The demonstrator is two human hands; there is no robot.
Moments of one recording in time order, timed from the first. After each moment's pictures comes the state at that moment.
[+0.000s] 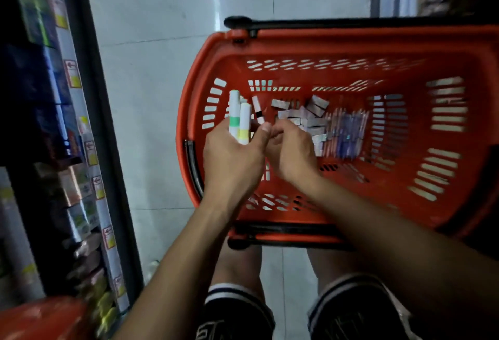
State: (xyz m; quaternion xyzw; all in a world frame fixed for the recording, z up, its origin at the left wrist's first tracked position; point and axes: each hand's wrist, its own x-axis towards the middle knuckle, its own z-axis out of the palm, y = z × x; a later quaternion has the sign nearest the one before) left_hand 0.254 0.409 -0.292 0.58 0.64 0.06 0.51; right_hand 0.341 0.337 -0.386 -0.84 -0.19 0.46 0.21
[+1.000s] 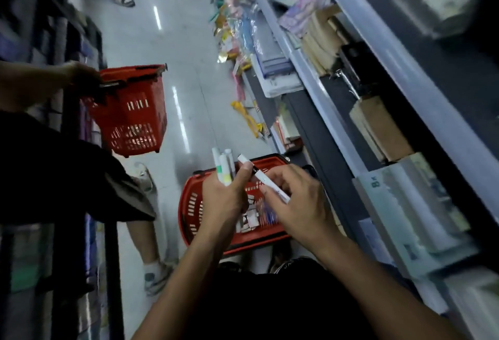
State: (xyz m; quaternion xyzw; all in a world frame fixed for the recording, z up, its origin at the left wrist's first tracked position) left_hand 0.310 0.292 0.106 0.55 0.44 0.18 0.69; right_hand 0.400 0.162 0.100 -0.83 -0.37 0.09 0.40
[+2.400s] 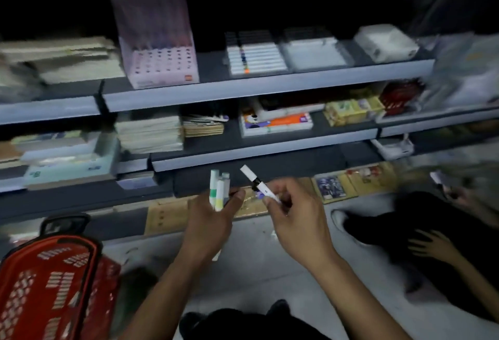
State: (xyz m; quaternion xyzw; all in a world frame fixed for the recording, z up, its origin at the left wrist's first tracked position) left_hand 0.044 -0.155 0.138 0.79 -0.15 -0.23 0.55; right_hand -0.084 -0.280 0.140 -0.84 0.30 -0.25 0.37
